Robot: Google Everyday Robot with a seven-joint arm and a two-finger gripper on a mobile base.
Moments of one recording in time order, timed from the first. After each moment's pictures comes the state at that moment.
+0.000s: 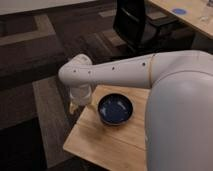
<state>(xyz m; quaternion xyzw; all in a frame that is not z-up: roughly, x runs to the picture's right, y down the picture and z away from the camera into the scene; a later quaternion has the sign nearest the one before) -0.104 0.100 0.704 -0.26 0.23 0.64 0.68</state>
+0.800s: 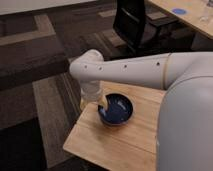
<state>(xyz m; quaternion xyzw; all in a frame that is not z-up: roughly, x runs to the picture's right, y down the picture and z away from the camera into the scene) -0.028 0.075 0.697 -0.24 0.26 0.65 0.67</state>
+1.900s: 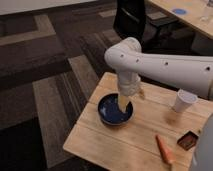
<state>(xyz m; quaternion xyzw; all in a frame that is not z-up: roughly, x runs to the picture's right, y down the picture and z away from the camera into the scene) 0.128 0.062 0.653 -0.29 0.29 0.41 0.82</state>
